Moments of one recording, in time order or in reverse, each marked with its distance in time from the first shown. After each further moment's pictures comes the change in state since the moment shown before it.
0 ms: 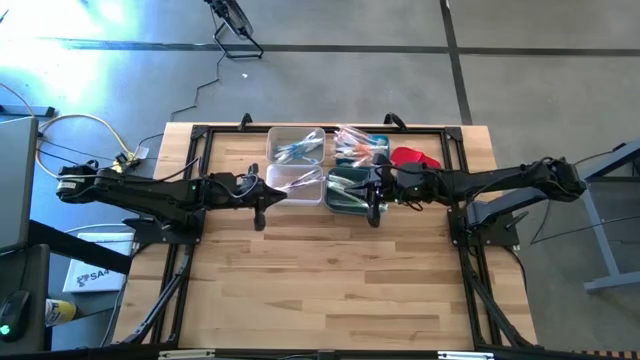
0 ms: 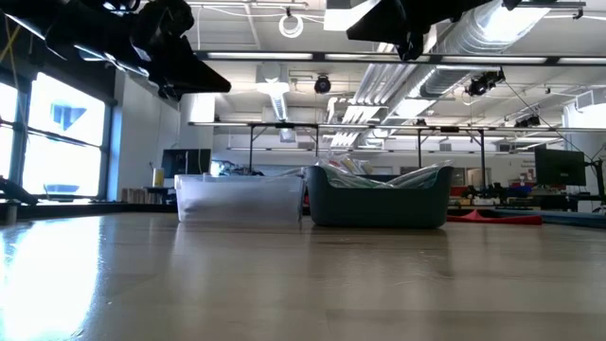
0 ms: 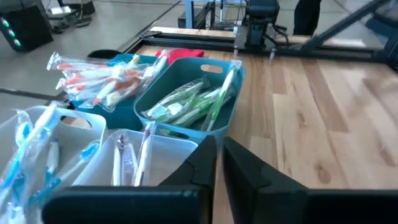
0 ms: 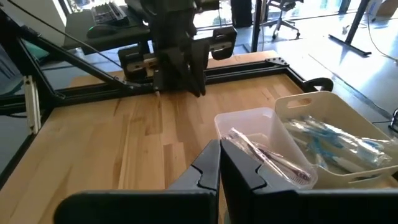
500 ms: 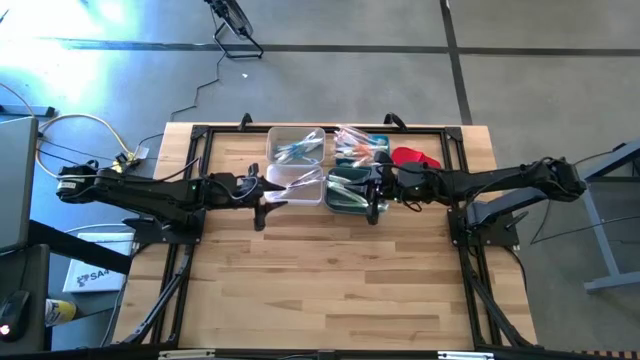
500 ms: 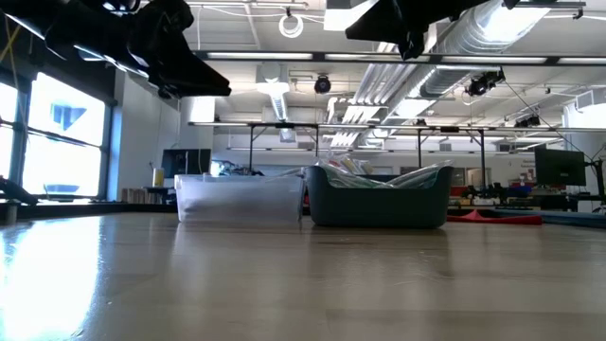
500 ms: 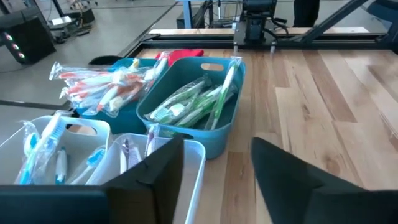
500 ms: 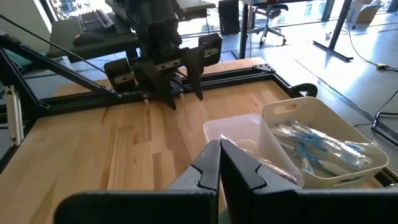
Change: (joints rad) left arm 0.000 0.000 0.000 -0.003 -0.001 0.063; right arm 0.000 0.000 0.000 0.022 0.053 0.000
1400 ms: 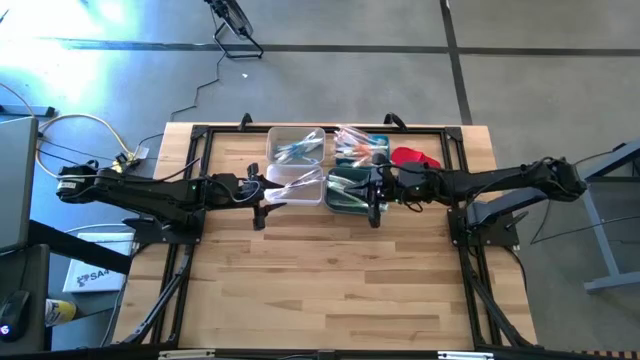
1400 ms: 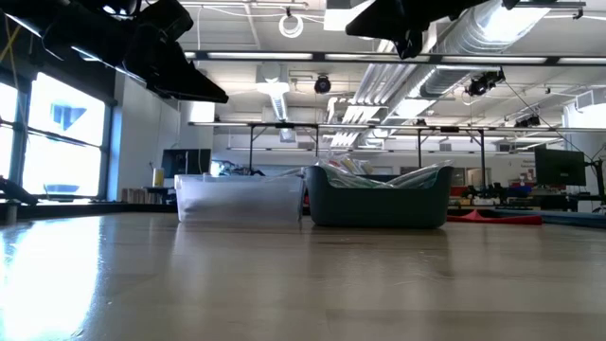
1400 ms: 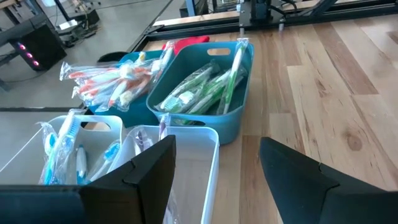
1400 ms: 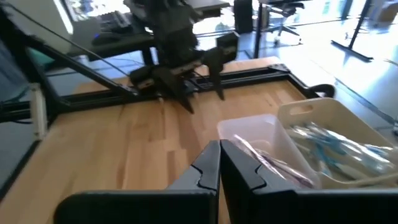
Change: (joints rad) left arm 0.000 0.000 0.001 -0.048 -0.031 0.102; right arm 0.001 -0.002 0.000 0.002 -0.066 0.001
